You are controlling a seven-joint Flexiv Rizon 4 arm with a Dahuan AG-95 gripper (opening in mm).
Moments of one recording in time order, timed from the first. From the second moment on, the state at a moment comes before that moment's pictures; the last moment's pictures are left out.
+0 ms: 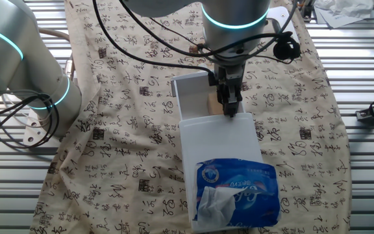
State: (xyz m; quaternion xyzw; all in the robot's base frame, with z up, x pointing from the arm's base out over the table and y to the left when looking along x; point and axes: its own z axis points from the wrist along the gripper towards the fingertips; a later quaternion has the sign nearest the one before) arm 0.452 -0.040 0.163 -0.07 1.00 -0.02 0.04
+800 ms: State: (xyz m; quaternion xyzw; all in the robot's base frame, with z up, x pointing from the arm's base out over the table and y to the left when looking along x) arm 0.450 -0.034 0.198 -0.07 1.00 -0.03 0.03
